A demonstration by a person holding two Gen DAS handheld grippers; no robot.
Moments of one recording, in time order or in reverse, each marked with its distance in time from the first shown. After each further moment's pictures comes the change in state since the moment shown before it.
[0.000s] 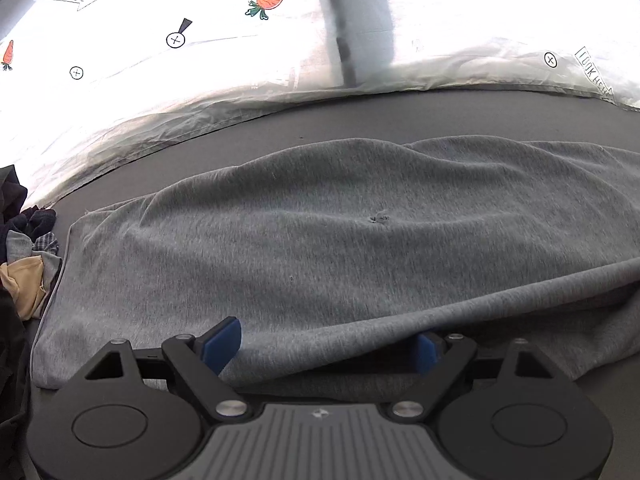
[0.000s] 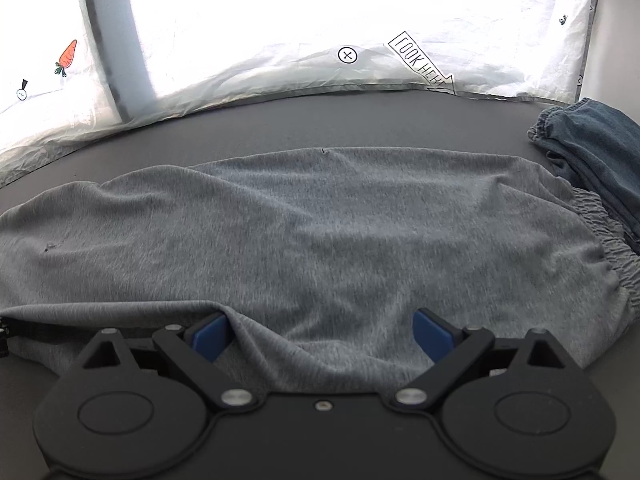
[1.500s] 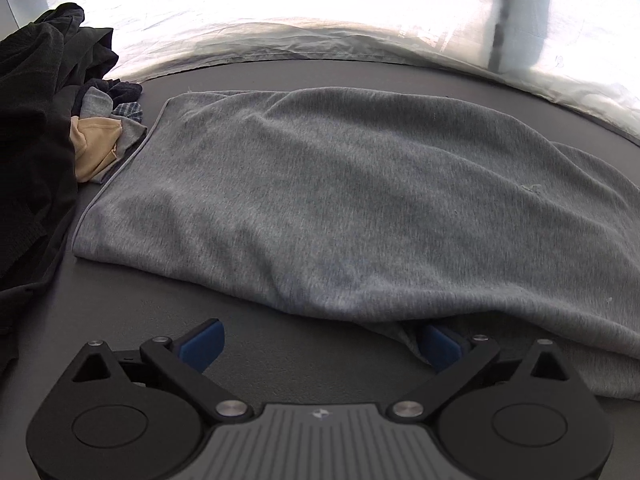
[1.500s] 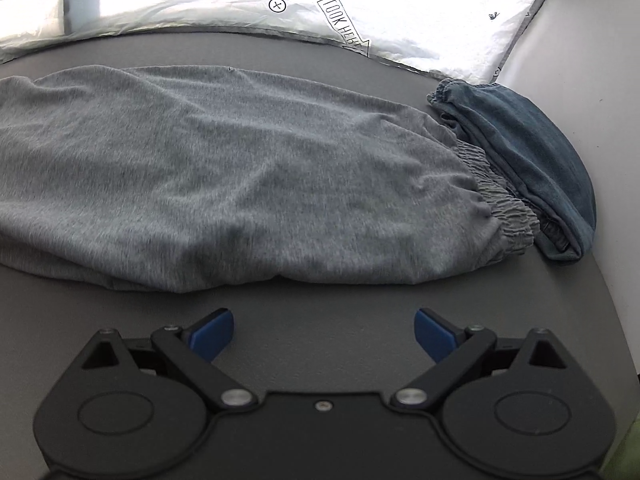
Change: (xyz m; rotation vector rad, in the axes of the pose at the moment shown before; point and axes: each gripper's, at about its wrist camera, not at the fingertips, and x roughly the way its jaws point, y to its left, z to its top) left arm 0.002 0.086 -0.055 -0.332 0.120 0.088; right arm -0.032 -0.034 -0.062 -0.062 0.092 -0.312
